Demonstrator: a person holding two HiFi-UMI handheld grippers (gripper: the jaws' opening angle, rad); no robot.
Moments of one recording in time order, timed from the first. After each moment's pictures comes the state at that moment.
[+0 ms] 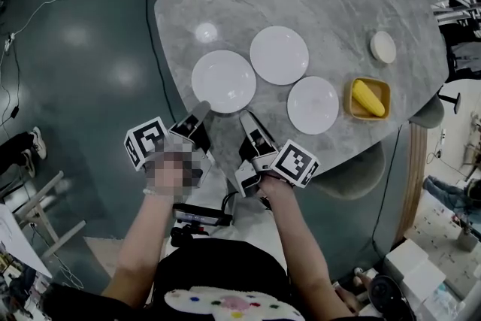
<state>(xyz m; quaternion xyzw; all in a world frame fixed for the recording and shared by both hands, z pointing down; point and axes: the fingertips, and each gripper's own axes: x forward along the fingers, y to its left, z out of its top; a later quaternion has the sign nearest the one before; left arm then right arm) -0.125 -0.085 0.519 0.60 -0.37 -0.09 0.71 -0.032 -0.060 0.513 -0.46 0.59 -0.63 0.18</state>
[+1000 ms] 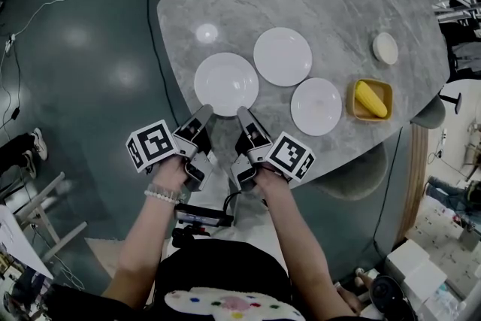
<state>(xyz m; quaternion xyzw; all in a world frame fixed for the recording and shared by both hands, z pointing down) -0.115 -0.081 0.521 0.61 -0.37 -0.06 0.70 -0.032 -0.068 0.533 -0.48 0.57 -0.65 0.16</state>
